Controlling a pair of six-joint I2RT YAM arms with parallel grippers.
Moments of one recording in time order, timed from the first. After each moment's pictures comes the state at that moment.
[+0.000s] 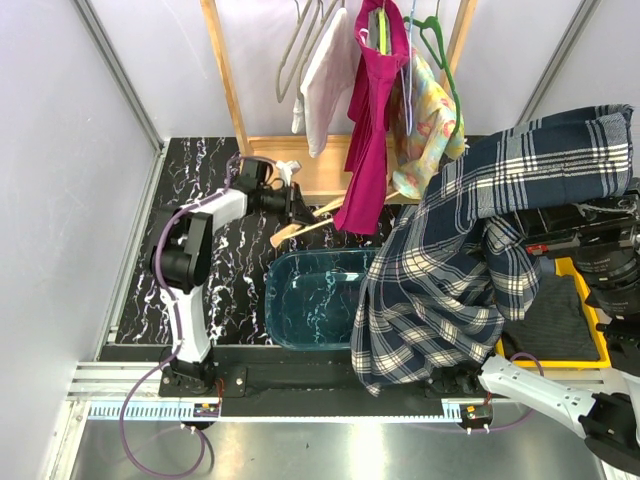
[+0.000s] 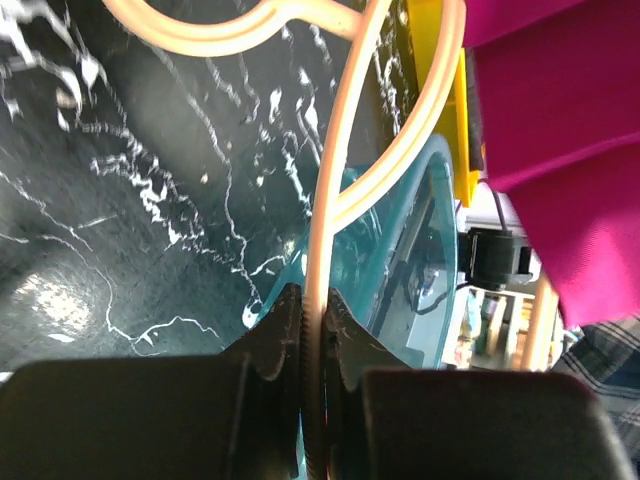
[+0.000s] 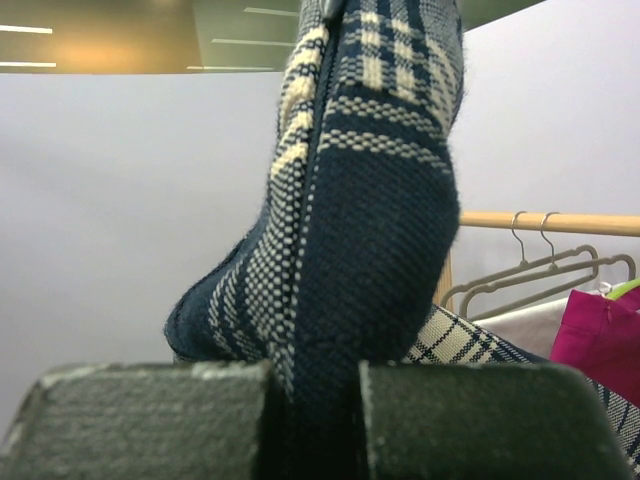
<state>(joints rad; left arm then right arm) -0.26 2.02 1.34 -0.20 1.07 -0.42 0.80 0.75 1.61 -0.17 -0.06 0.22</state>
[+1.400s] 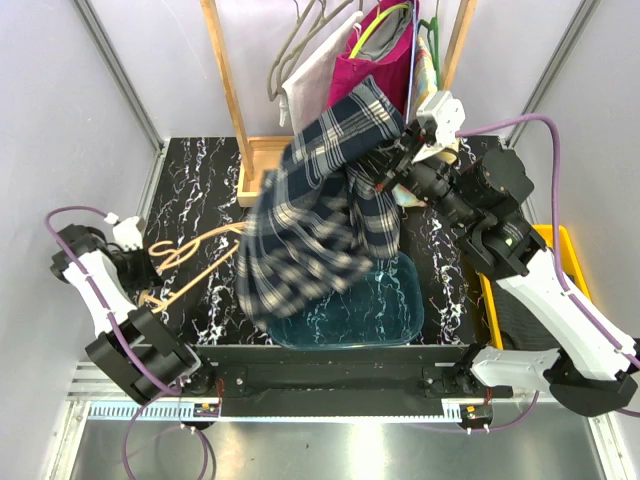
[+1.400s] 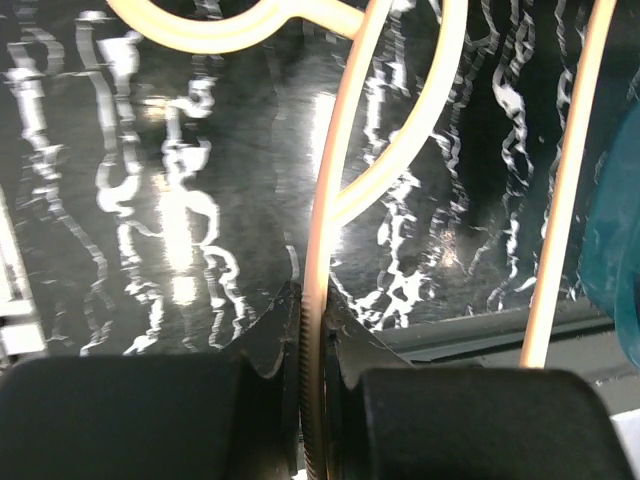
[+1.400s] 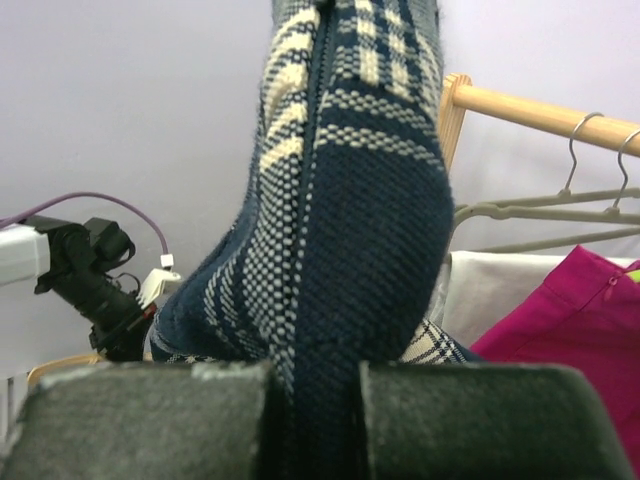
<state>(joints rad) 0.74 1.22 1.01 -1.11 0.52 0.60 0.81 1.19 1.58 -0.01 -0.18 -0.03</state>
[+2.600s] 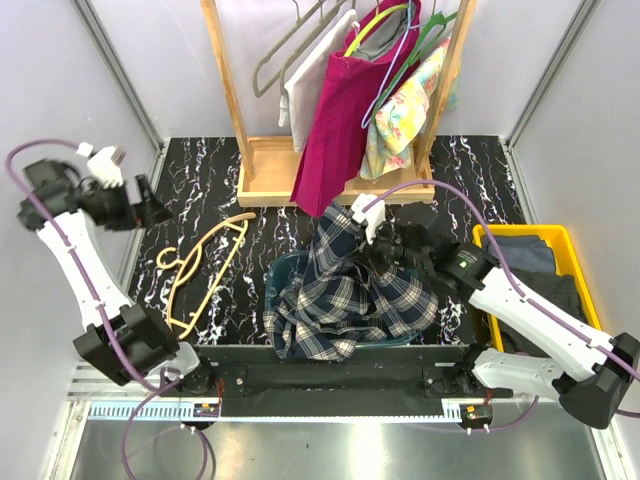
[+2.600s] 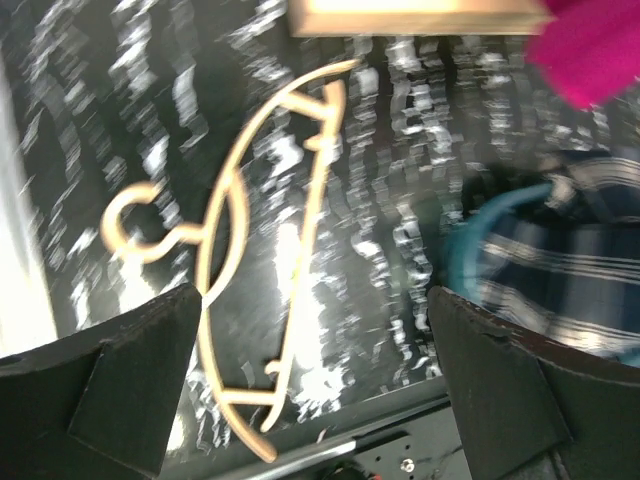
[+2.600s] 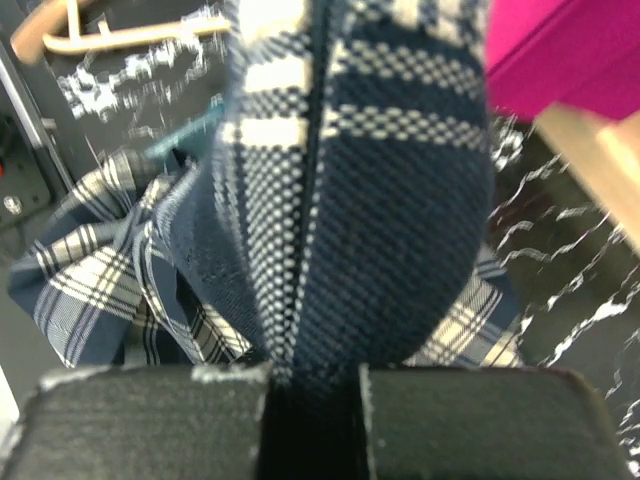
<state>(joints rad) 0.66 1.37 1.55 -1.24 0.77 0.43 0.81 1.08 1.06 -0.43 -0.20 -0.10</state>
